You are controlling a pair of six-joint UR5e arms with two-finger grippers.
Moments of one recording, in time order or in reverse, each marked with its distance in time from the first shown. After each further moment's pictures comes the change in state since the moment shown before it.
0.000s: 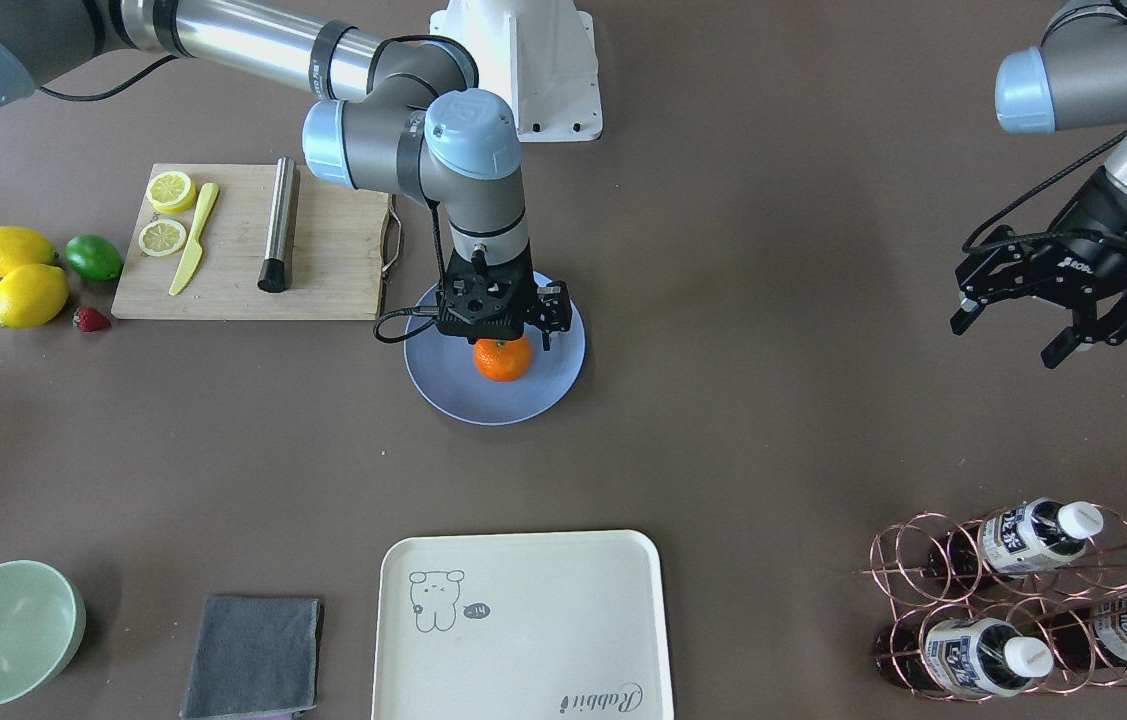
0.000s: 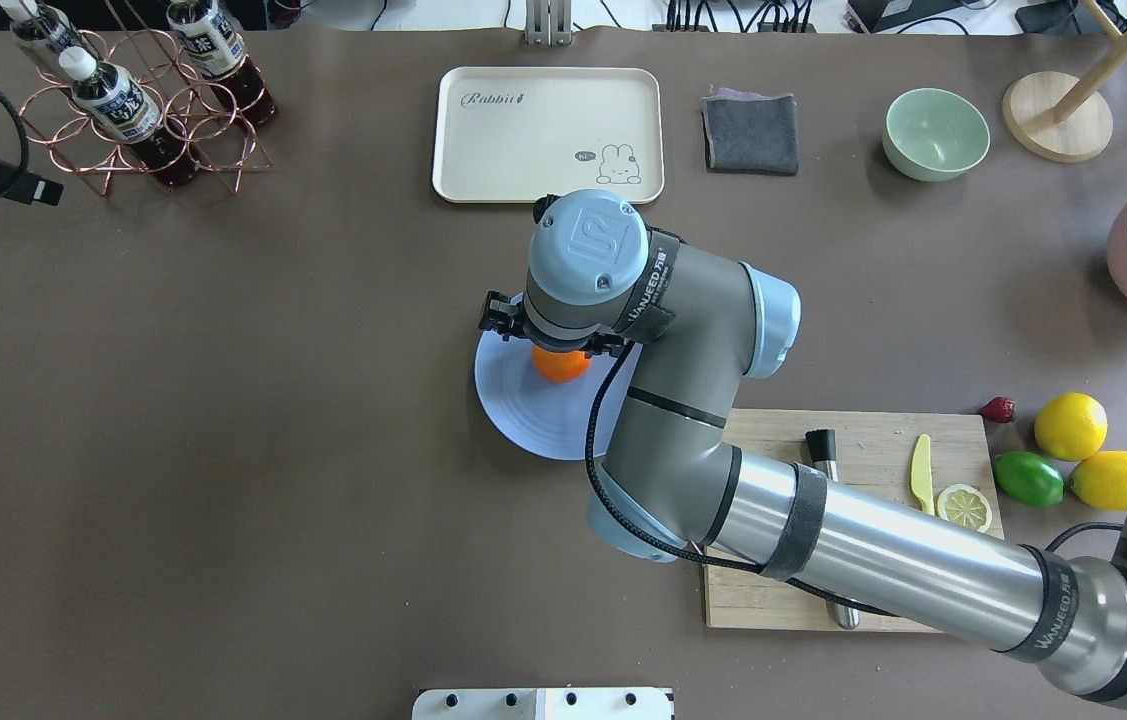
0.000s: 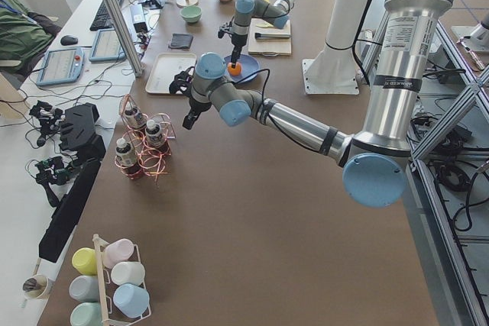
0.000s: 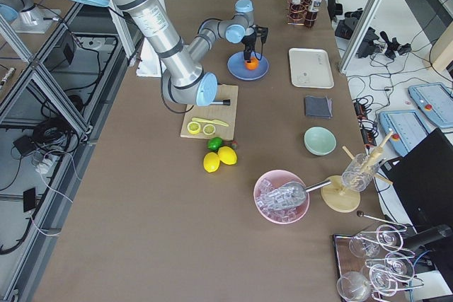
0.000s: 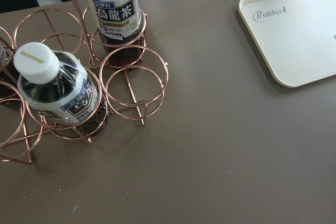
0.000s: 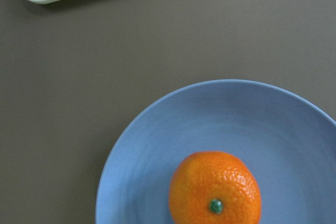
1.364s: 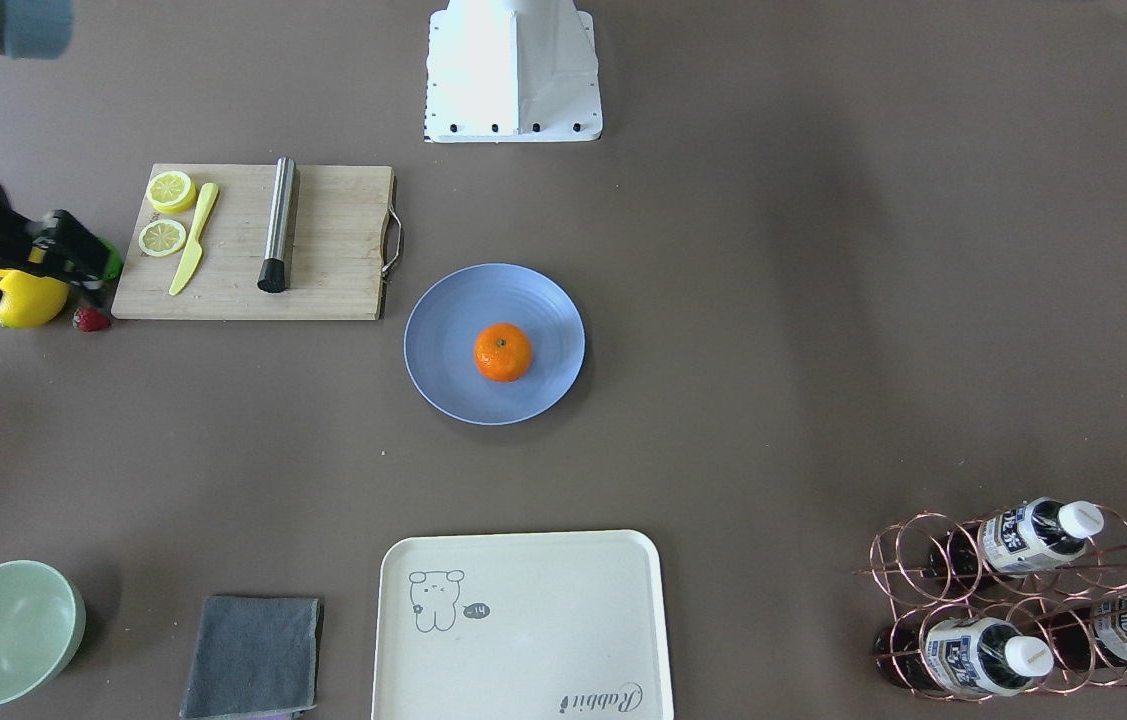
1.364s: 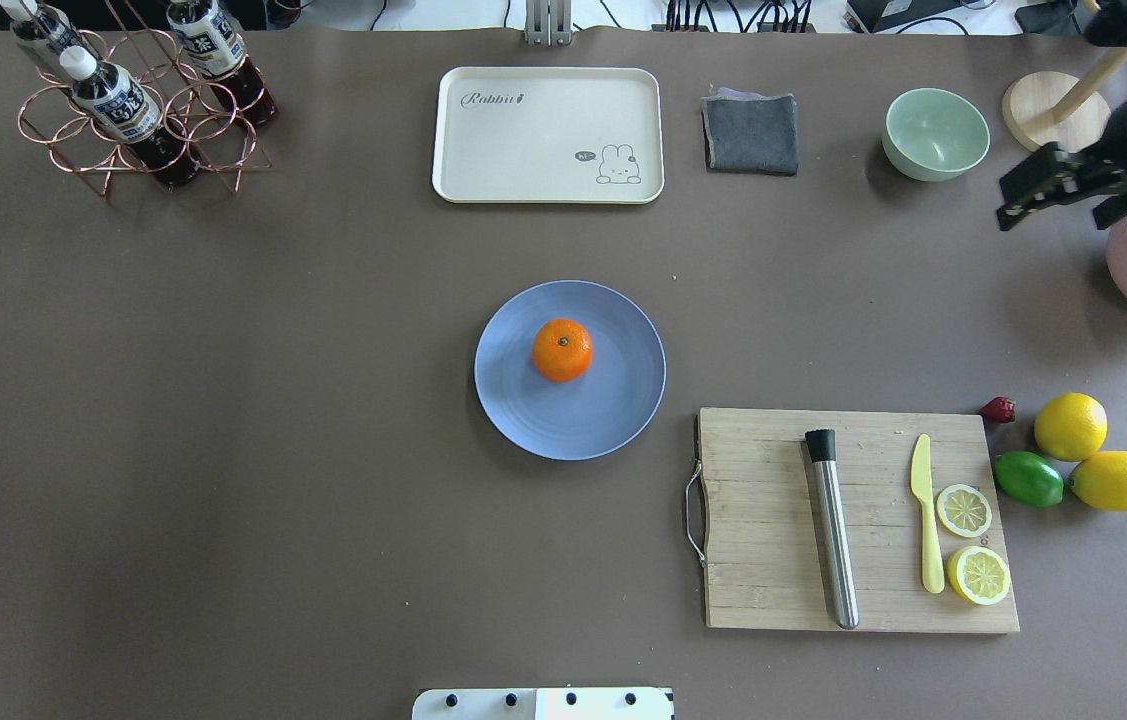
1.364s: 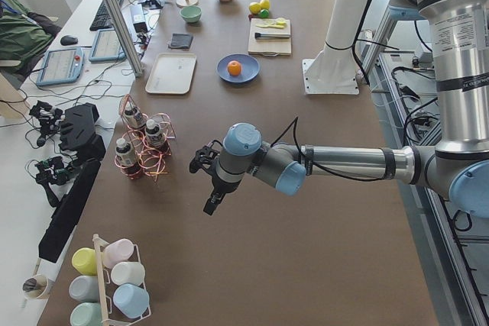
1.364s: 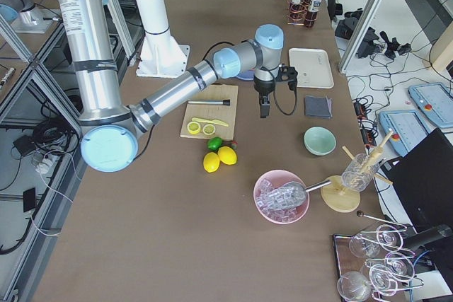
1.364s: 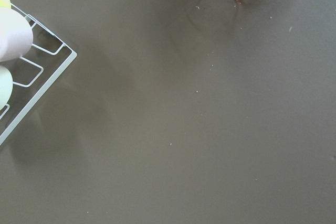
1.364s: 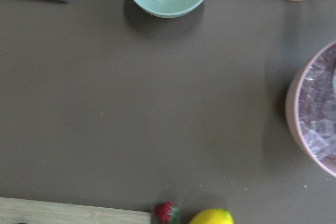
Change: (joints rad) left arm -0.256 0.316 0.043 0.007 0.011 0.405; right arm 0.806 -0.751 0.490 -0.325 0.494 -1.116
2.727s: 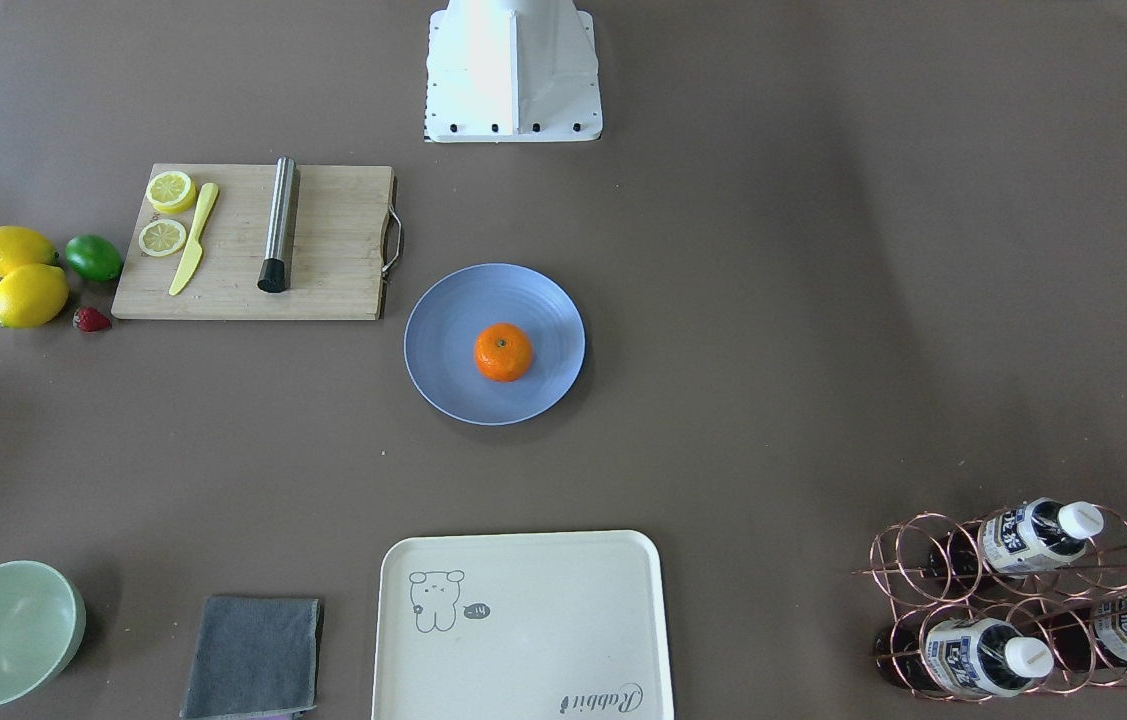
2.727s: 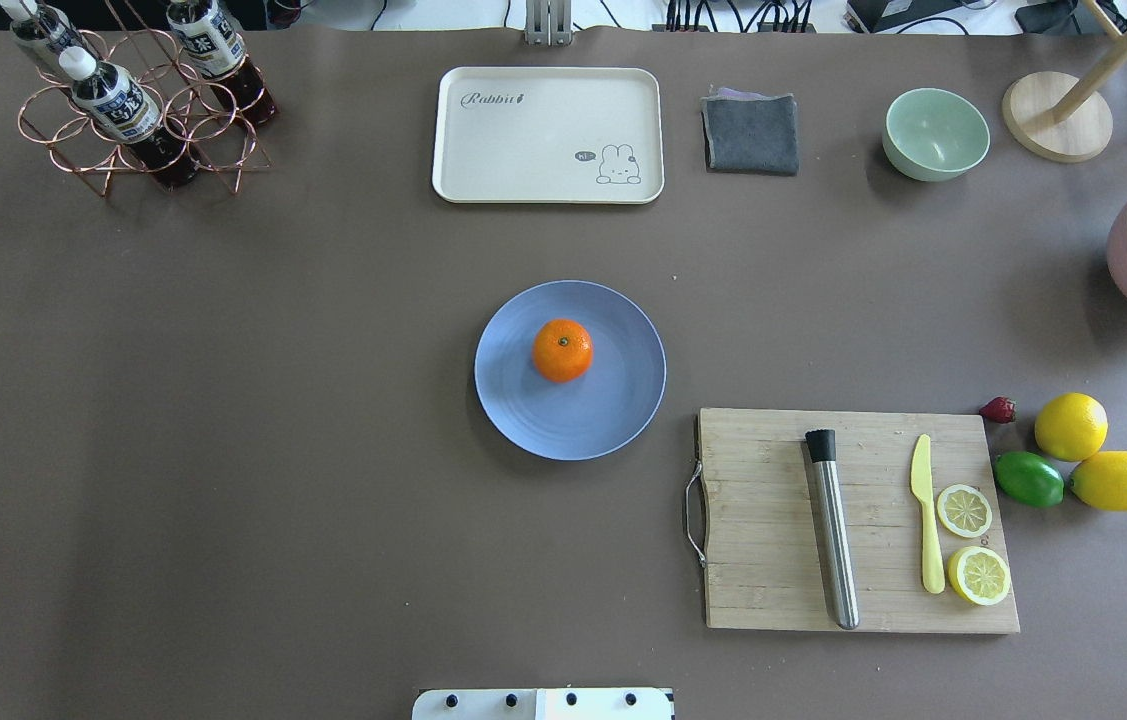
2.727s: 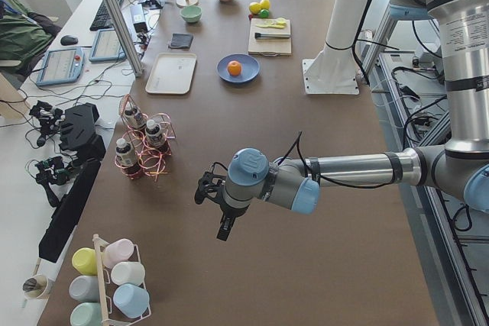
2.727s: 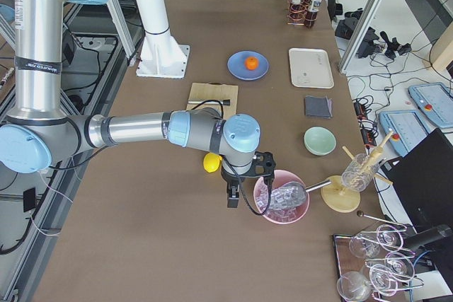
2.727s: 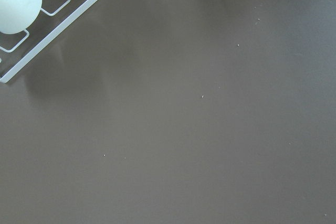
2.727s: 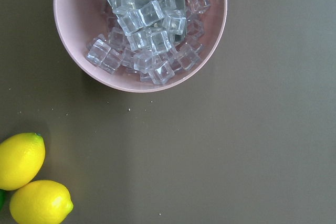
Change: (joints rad) left arm -0.121 0.018 0.052 0.085 -0.097 -0.008; right arm 0.336 -0.160 -0.222 -0.044 0.024 -0.484
